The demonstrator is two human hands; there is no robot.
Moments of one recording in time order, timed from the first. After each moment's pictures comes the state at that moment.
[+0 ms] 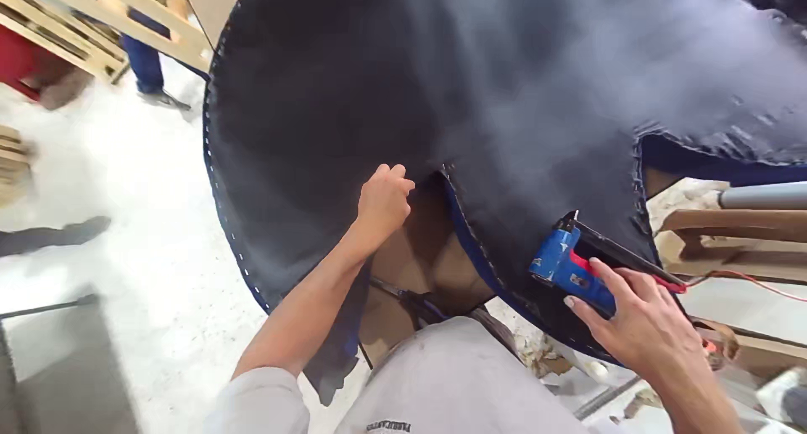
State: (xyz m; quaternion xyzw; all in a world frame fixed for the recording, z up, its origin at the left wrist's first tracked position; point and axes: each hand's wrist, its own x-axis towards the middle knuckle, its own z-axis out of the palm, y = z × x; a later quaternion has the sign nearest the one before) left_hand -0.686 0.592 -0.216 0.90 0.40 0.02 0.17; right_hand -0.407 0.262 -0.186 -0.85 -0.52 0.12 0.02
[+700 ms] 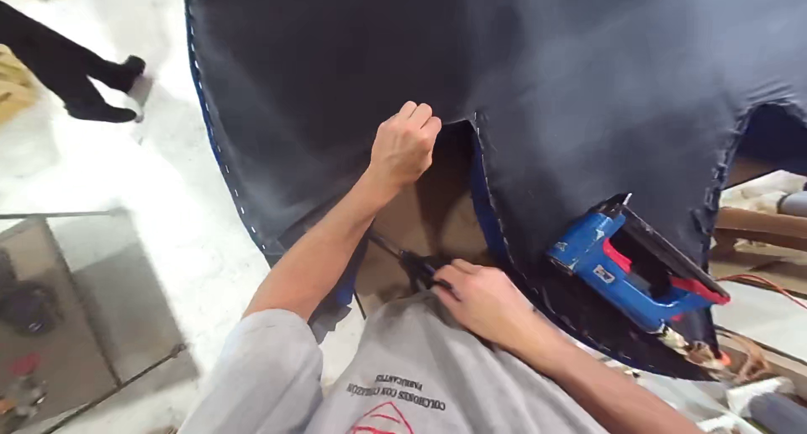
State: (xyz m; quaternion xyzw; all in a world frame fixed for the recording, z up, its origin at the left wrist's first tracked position) left_hand -0.681 0.595 -0.255 0.92 0.34 0.19 0.04; right_hand -0.555 0.350 -0.207 -0.60 -0.71 0.36 0.07
